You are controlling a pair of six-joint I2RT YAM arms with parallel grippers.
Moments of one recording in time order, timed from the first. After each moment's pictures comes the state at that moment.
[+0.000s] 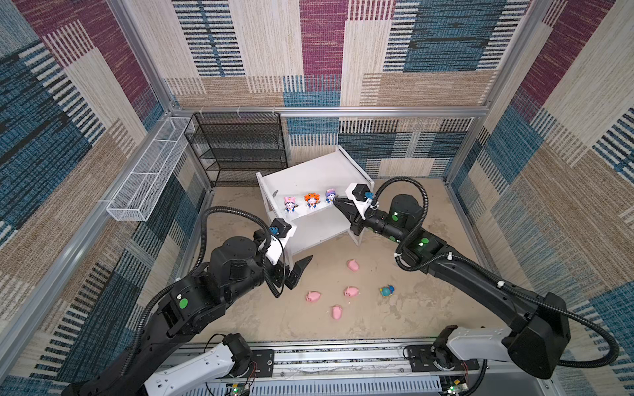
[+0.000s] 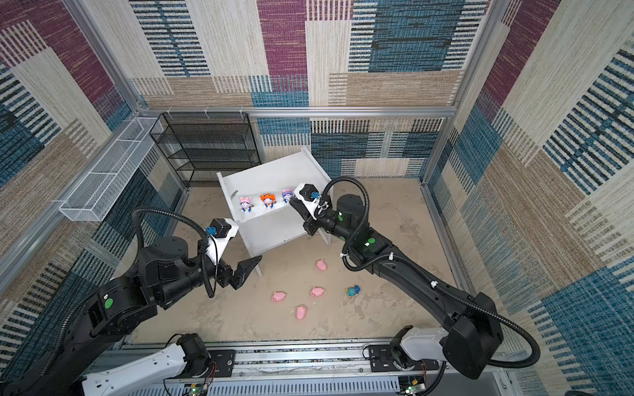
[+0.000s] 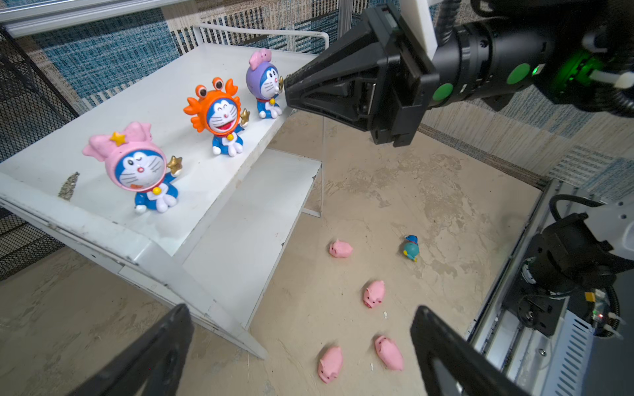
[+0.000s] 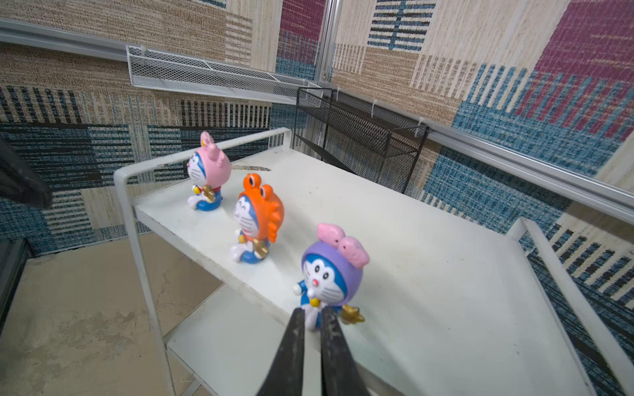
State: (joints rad) left arm -0.85 0.80 1.19 -0.77 -0.13 0.01; right arm 0.67 1.28 1.09 0.17 -0.27 -0.21
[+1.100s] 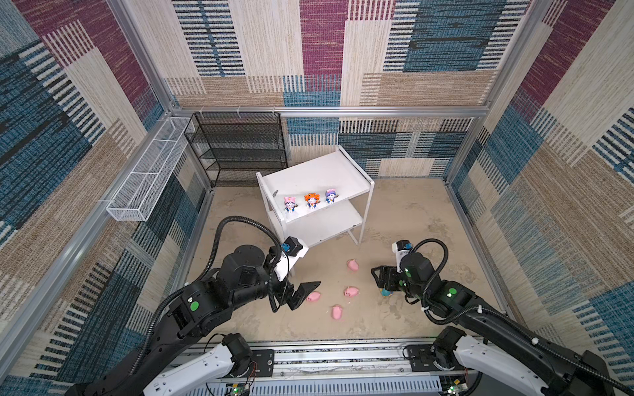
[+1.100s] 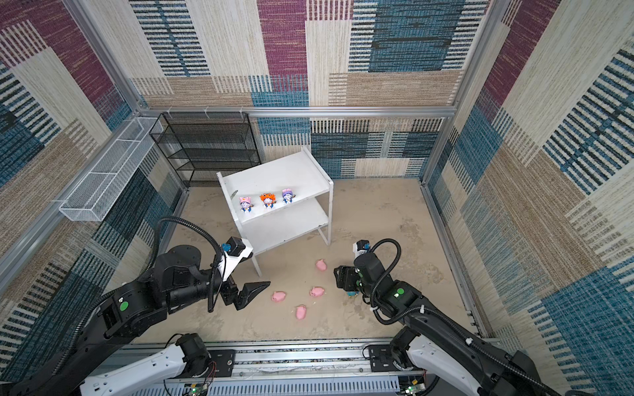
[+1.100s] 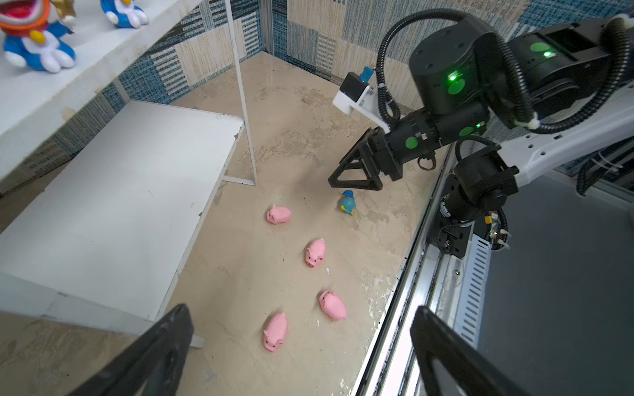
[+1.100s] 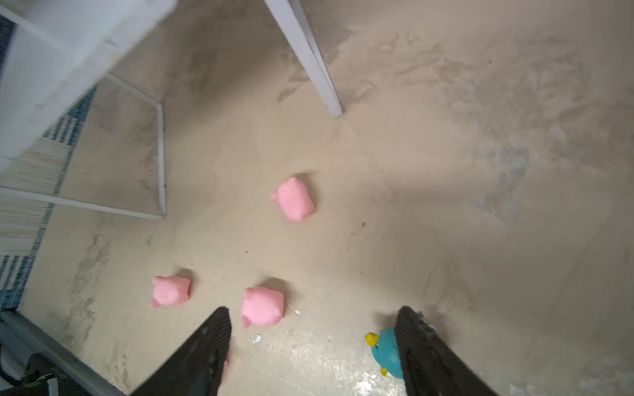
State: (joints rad) left arm -0.85 0.75 1.04 -0.76 0.14 0.01; right arm 0.67 0.88 0.52 -0.43 0.08 0.69
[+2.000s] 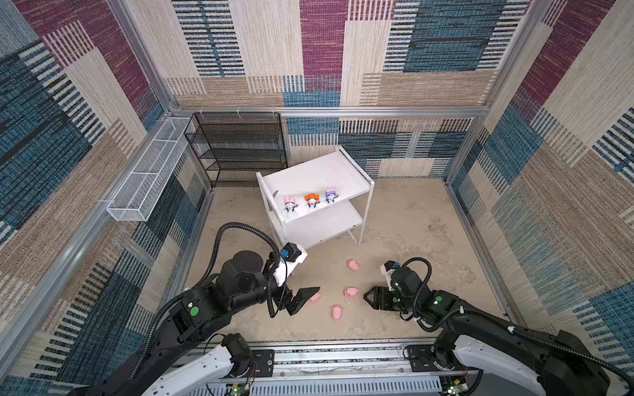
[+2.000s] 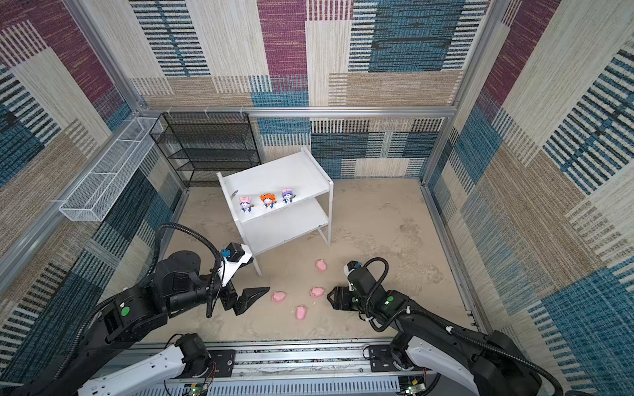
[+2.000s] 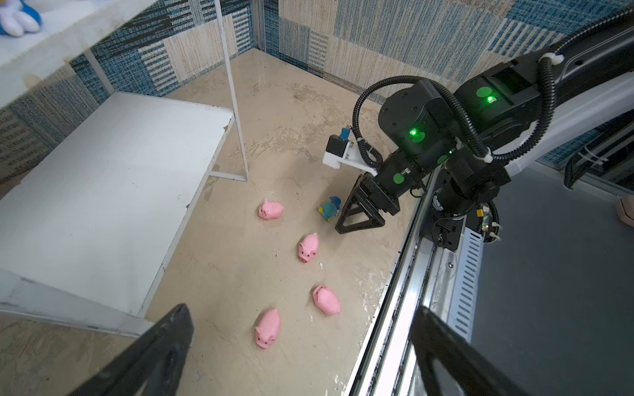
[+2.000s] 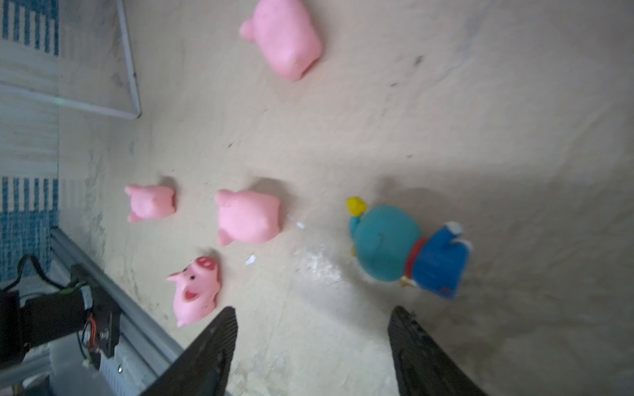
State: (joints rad) left arm -0.85 0.70 0.98 -0.74 0.16 0.01; right arm 0.74 0.93 0.35 -0.28 -0.20 0.76
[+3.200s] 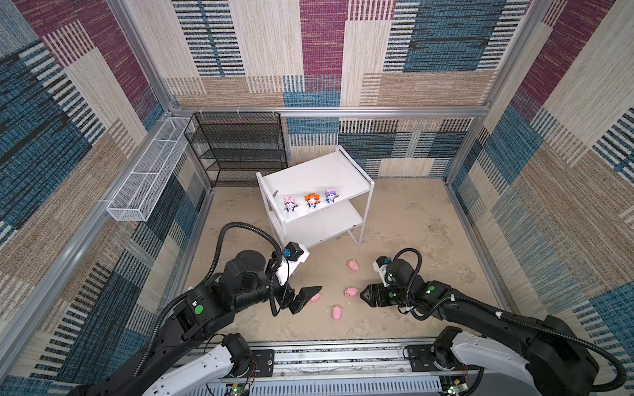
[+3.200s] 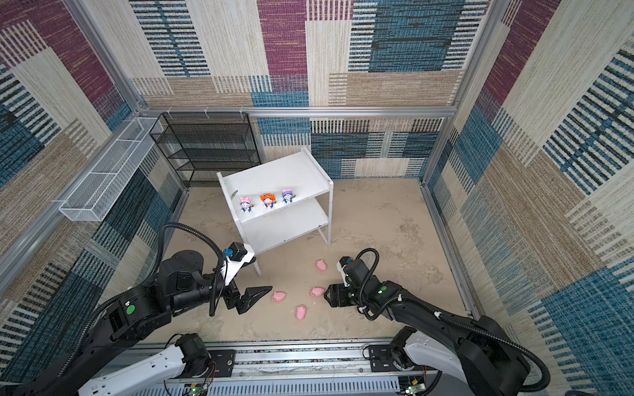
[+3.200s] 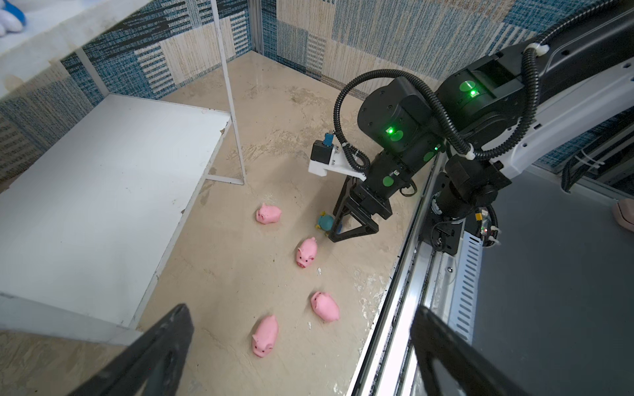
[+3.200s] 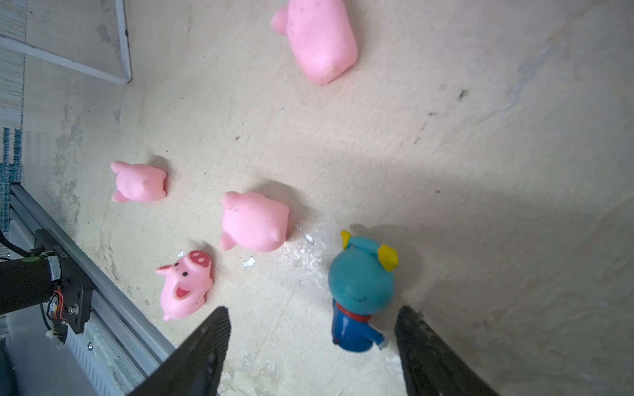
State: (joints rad) left arm -0.85 0.72 0.96 -0.70 0.18 0.00; right arm 0.70 1.07 0.42 -0.30 -0.21 0.59
